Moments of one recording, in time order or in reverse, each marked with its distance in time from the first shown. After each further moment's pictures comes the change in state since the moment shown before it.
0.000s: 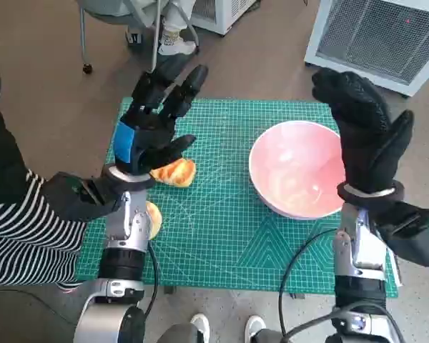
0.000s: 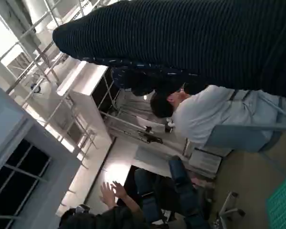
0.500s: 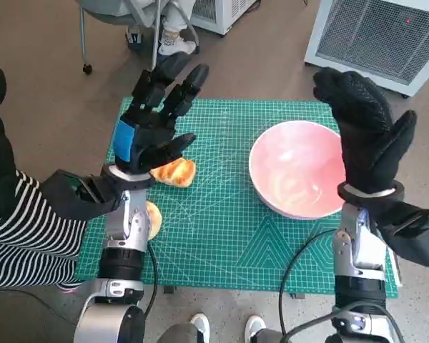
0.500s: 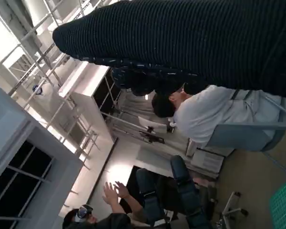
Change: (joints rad) left arm 0.001 0.002 -0.001 -0.024 0.000 0.019 0.004; right arm 0.002 0.000 0.003 0.000 0.011 0.000 0.001
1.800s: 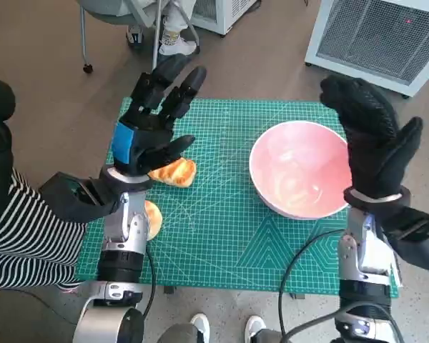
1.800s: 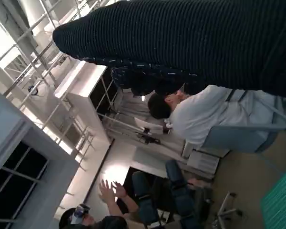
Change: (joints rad) left arm 0.018 0.003 -0.007 -0.013 0.015 0.000 0.023; right arm 0.028 -0.033 -0.039 0.001 0.009 0.000 0.028
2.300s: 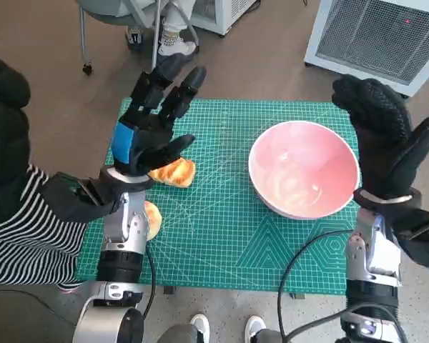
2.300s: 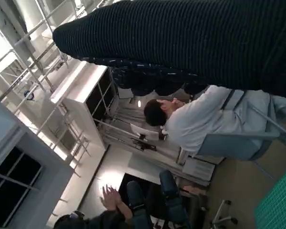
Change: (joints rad) left arm 0.000 0.000 -0.001 0.000 0.001 -0.001 0.000; right arm -0.007 -0.018 -0.045 0.057 -0.008 -0.024 -0.009
